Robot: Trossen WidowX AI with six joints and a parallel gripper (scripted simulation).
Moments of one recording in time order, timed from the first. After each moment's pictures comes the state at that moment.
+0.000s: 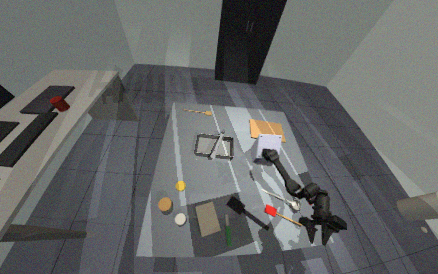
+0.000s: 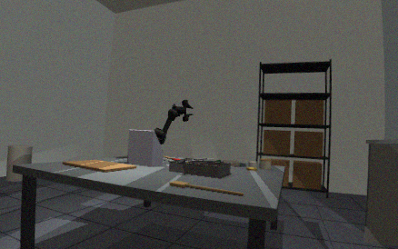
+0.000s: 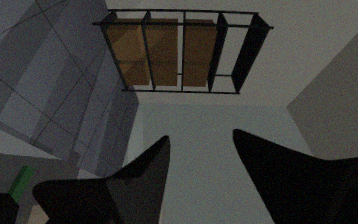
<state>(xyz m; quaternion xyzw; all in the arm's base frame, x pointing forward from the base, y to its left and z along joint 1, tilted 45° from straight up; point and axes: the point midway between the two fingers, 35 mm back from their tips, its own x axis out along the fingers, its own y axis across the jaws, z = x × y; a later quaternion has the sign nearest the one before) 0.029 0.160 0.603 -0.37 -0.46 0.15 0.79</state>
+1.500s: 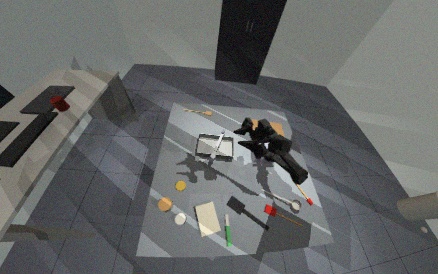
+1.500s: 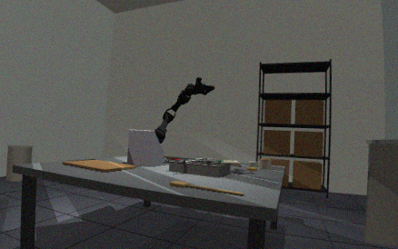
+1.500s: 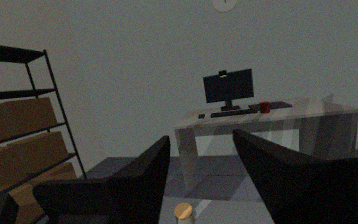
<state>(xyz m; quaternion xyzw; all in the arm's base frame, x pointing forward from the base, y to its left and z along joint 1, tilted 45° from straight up) 0.337 -0.163 0.425 0.41 -0.11 0.09 0.90</state>
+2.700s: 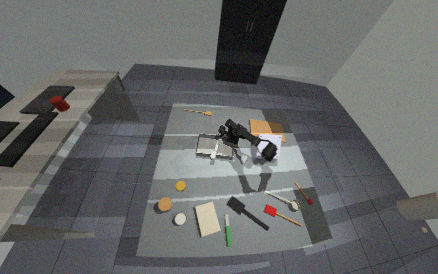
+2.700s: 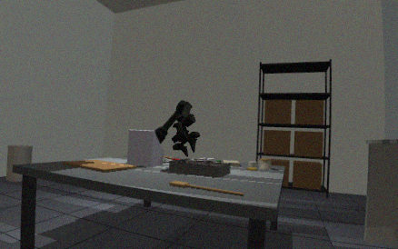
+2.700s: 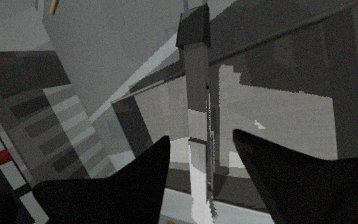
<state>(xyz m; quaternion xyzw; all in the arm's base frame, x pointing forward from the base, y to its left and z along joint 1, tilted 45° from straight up) 0.336 -0.083 -0.076 0.82 0.40 -0.31 0.27</state>
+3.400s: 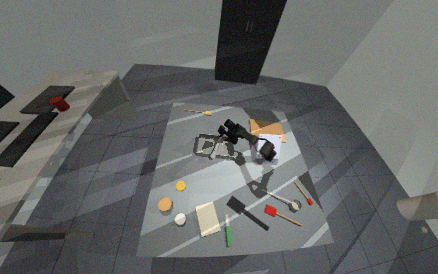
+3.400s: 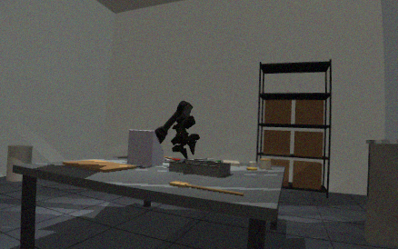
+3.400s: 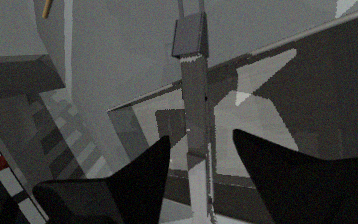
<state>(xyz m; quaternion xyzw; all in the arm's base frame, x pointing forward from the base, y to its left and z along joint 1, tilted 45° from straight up) 0.337 -0.081 -0.092 0.81 0.41 -0.32 0.26</state>
